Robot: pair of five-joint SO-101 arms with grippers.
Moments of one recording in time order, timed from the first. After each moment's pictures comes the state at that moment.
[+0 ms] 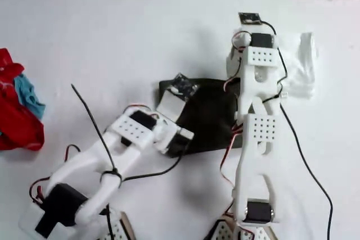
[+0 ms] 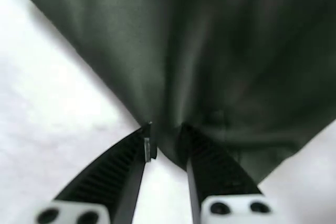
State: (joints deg) left arm 23.7 -12.6 47.4 45.4 -1.5; right arm 0.6 71.2 -79.0 96.9 5.6
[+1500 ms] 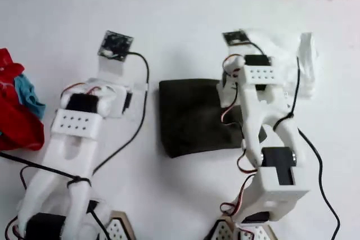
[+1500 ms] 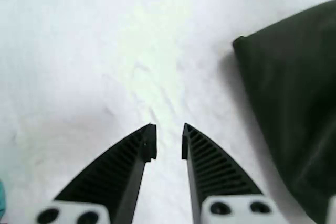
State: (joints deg) left arm -1.8 -27.3 40.5 52.4 -6.6; right arm -5.0 10.5 8.4 73.8 11.5
